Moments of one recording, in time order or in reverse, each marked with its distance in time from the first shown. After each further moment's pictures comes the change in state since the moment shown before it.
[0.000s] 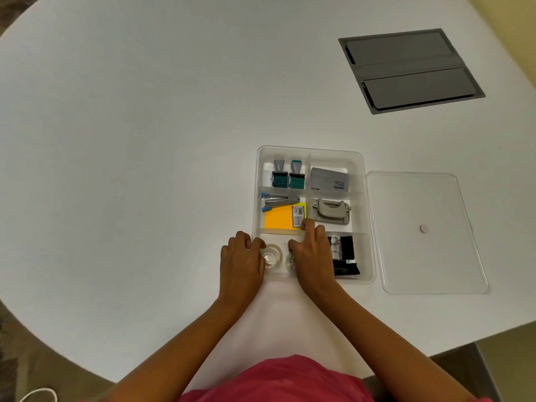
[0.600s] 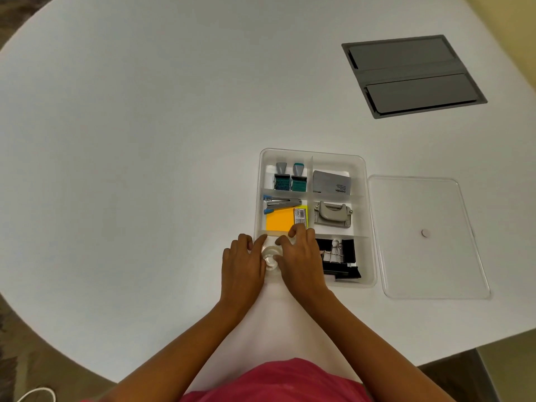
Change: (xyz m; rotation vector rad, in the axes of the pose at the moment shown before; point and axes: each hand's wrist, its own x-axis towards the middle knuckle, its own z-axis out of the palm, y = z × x) left_hand -0.002 0.004 -0.003 -0.162 0.007 -0.101; right_hand -0.003 -0.025 -0.008 0.142 0.127 -0.019
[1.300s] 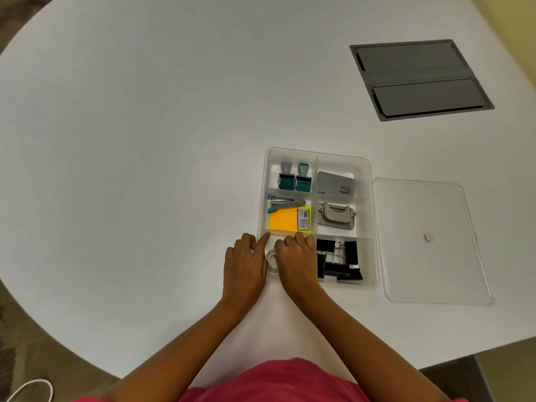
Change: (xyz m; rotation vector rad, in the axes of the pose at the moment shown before) left_hand -0.003 0.001 -0.003 0.012 0.045 0.076; right_hand 0.005 -0.010 0.011 -0.275 -0.121 -0.030
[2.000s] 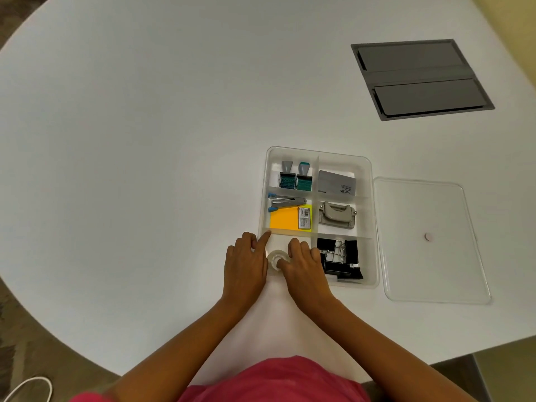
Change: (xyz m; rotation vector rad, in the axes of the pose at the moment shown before) left_hand -0.001 -0.011 0.010 -0.006 -0.082 -0.070; right_hand -0.028 0.014 -0.002 -0.011 0.003 -0.157
